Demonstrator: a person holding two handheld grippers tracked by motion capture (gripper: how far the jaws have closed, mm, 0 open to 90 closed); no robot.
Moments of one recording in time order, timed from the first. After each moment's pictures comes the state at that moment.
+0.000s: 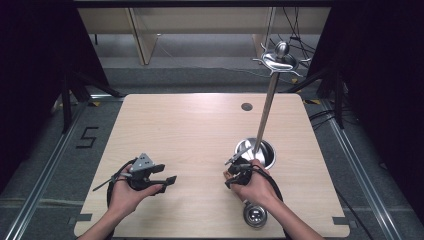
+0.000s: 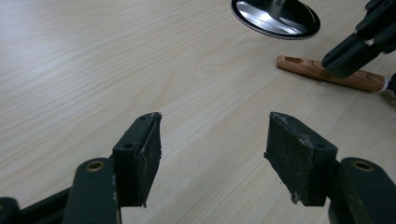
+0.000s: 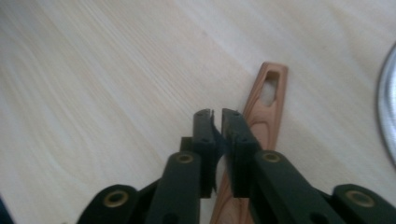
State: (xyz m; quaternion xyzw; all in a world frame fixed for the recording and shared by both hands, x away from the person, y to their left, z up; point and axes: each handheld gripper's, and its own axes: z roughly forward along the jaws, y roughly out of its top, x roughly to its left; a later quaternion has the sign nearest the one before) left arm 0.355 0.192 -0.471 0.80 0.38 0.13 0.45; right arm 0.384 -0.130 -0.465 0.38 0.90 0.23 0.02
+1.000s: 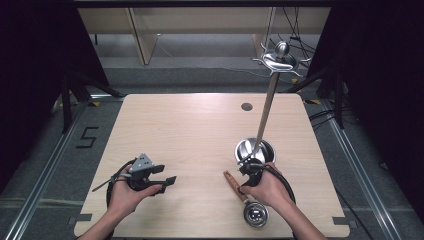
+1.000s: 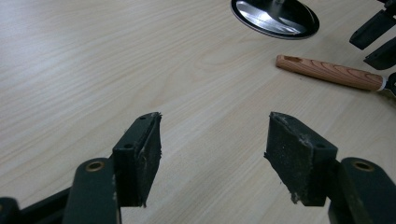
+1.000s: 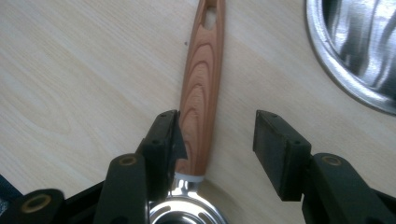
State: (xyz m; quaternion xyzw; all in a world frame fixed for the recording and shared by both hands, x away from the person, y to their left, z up) left arm 0.354 0.194 -0.471 0.80 0.38 0.13 0.45; right arm 0.373 -0.156 -0.452 0.44 0.89 0.13 0.04
